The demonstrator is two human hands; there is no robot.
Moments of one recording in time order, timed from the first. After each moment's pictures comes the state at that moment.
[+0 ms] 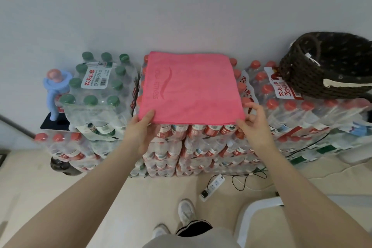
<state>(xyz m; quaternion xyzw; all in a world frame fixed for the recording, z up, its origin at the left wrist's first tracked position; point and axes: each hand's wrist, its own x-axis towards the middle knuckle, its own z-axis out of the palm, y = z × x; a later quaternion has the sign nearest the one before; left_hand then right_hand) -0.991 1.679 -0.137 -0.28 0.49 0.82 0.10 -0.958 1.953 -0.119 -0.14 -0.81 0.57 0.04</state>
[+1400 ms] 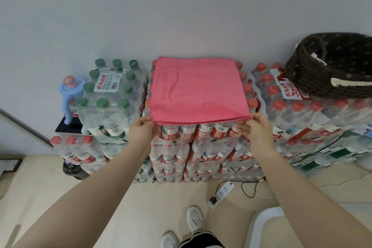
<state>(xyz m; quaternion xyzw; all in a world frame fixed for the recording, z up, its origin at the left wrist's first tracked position) -0.989 1.671 -0.148 -0.30 0.57 0.76 0.02 -0.960 1.936 -0.131 -0.25 -0.63 0.73 0.09</state>
